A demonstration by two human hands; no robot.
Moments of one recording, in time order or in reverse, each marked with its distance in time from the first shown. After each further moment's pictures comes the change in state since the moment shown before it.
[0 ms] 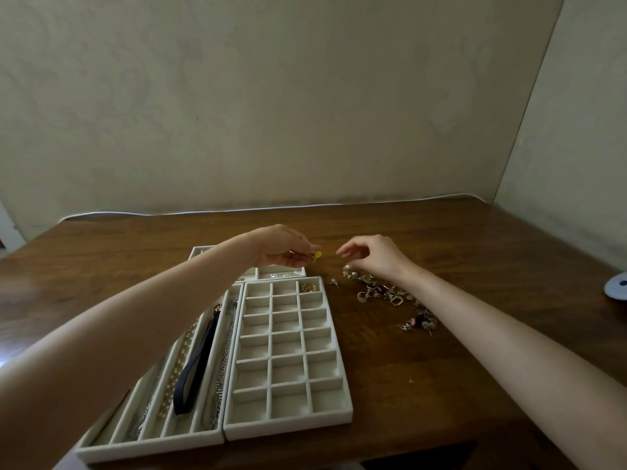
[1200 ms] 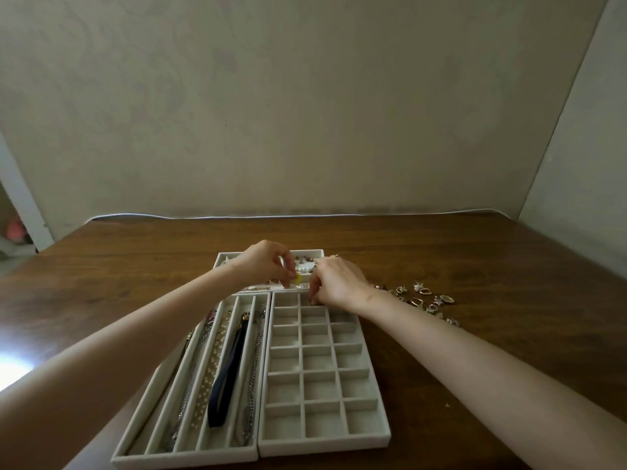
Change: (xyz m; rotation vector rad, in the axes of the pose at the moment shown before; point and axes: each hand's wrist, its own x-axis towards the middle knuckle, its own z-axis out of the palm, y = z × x) left_hand -0.030 -0.043 -0.051 0.577 0.276 0.195; right_hand 0.017 -0.082 0.078 -0.493 -0.045 -0.146
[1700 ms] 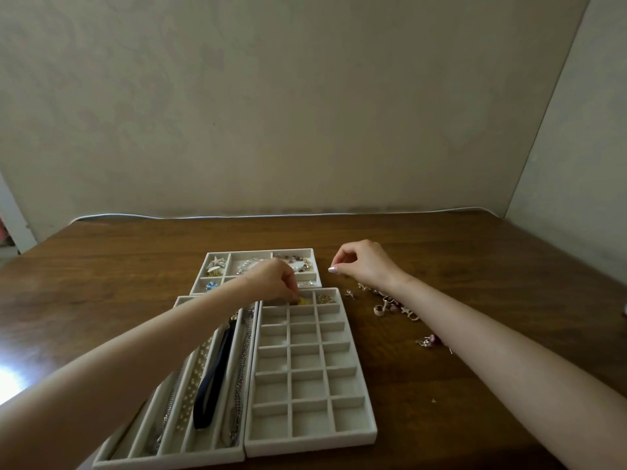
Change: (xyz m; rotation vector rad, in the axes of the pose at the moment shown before) left_hand 0.002 0.010 0.034 0.219 -0.102 -0.035; right_hand -0.012 0.057 -0.029 0.372 0.063 0.152
